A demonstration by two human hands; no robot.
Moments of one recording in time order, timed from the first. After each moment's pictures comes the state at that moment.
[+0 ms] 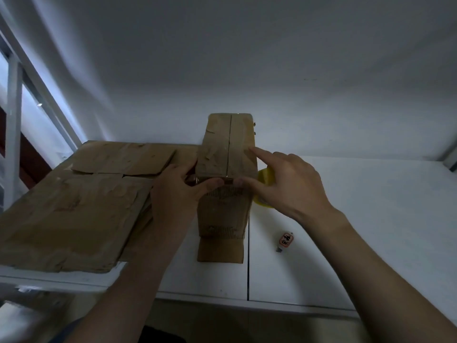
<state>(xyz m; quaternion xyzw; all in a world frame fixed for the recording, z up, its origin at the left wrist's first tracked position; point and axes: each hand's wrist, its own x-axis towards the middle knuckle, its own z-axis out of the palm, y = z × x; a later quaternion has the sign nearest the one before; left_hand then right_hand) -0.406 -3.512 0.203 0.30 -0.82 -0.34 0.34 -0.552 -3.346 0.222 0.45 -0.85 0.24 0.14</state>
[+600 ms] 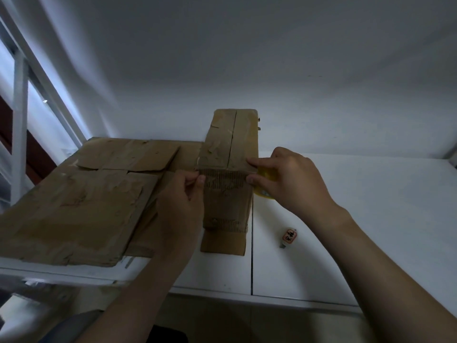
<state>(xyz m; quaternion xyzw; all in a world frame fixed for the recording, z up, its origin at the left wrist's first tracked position) -0.394 -3.494 0.176 0.29 -0.77 -0.33 0.47 -0.554 -3.349 0.217 0.49 -0.82 0.27 0.14</state>
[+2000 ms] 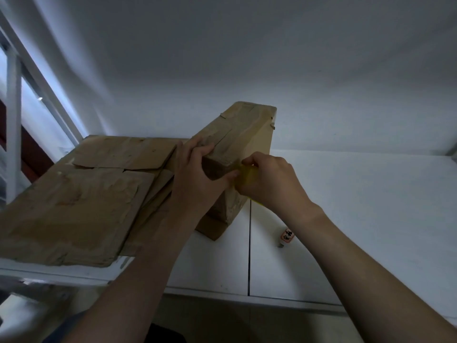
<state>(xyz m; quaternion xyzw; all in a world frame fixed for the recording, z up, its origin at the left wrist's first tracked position) -0.448 -3.523 0.175 0.23 -0.85 -0.30 0.36 -0.547 -3.375 0.210 0.42 -0.86 0.28 0.03</state>
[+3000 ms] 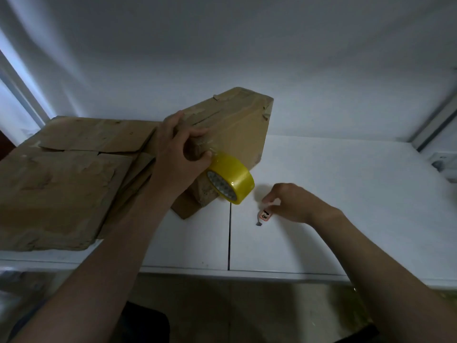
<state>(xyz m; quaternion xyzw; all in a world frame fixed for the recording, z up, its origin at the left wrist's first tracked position) -0.441 -3.528 0.177 0.15 -0.86 -0.33 0.35 -0.601 -3.287 0.133 0.43 -0.89 0.06 -0.16</state>
